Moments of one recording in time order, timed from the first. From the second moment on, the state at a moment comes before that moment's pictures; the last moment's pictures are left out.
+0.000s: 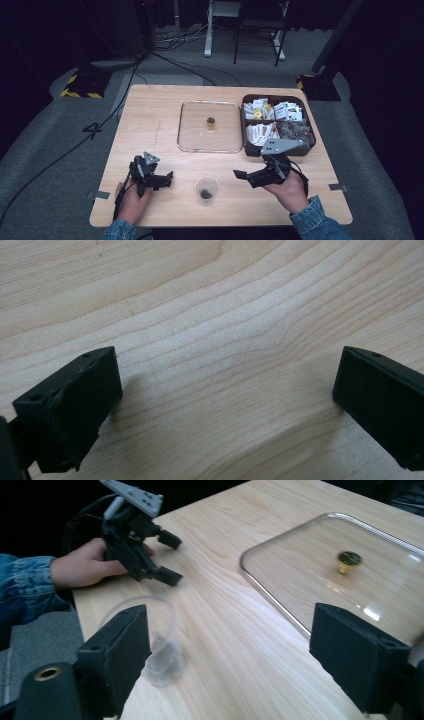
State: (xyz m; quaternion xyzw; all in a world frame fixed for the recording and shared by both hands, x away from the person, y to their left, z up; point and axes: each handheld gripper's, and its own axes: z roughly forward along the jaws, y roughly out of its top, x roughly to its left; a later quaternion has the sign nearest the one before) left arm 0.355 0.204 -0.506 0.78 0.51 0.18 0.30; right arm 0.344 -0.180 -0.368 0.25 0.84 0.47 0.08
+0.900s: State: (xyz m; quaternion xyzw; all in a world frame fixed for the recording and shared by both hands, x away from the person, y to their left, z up) left arm 0.359 0.202 -0.506 0.78 0.51 0.18 0.30; right arm 0.362 -0.280 -0.413 0.37 0.83 0.40 0.15
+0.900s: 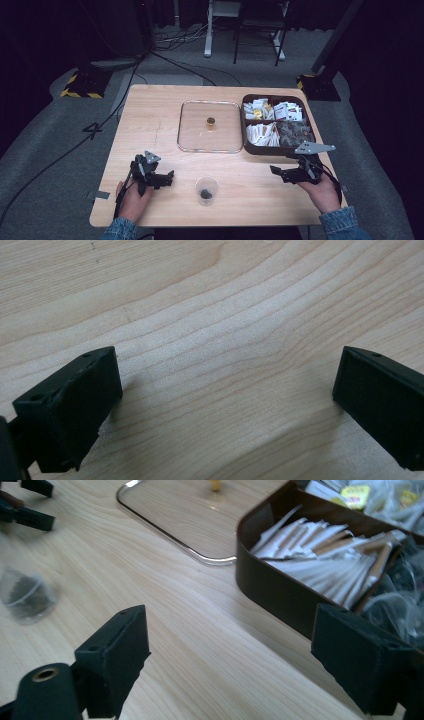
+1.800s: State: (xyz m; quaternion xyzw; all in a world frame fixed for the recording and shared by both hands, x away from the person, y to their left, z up) left arm 0.357 0.202 -0.505 0.78 0.51 0.18 0.30; right arm 0.375 -0.308 -0.492 0.42 0.82 0.37 0.14
